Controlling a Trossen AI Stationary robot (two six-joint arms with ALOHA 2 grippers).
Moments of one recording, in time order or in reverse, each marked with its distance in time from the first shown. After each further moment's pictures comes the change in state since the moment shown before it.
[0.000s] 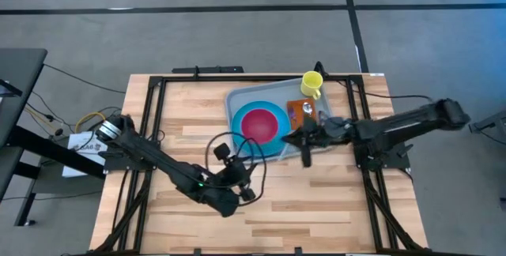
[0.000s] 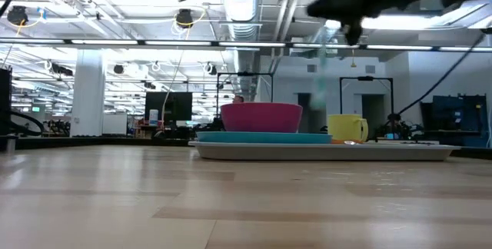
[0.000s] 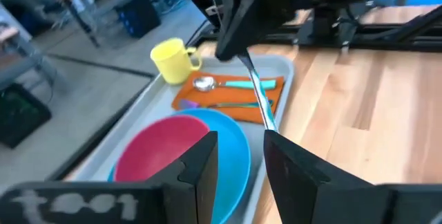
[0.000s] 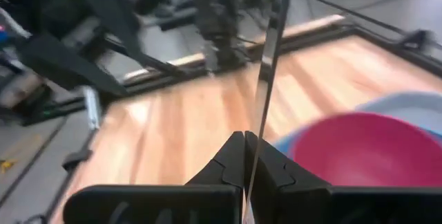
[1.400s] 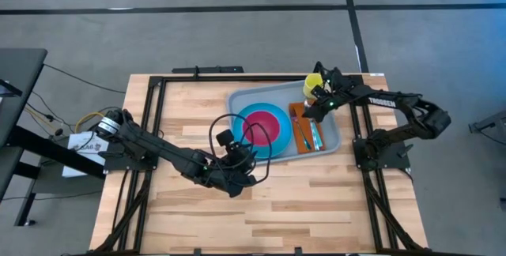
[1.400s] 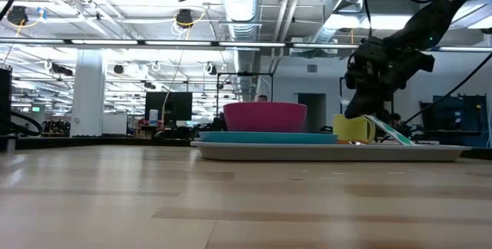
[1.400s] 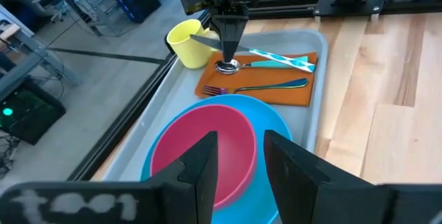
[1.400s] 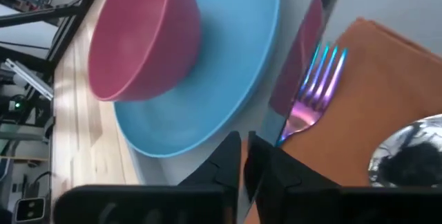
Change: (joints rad) left arm 0.106 -0.045 0.000 -0.073 0.109 0.116; right arm -1.006 0.220 0.002 -0.543 -0.910 -0.231
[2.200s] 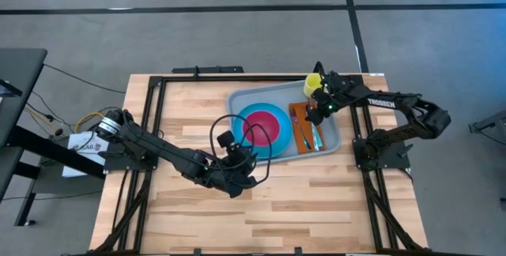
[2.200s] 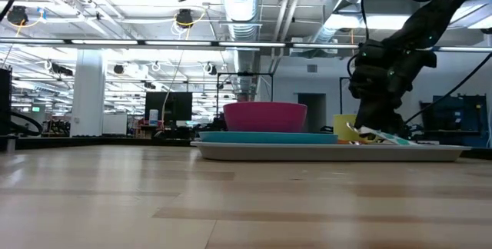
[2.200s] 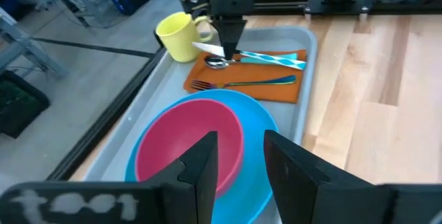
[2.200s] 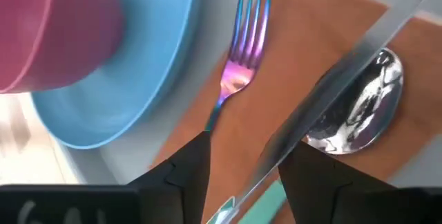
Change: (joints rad) left arm 0.000 0.005 -0.001 -0.001 0.035 -0.046; right arm 0.038 0.000 0.000 -0.106 0.233 0.040
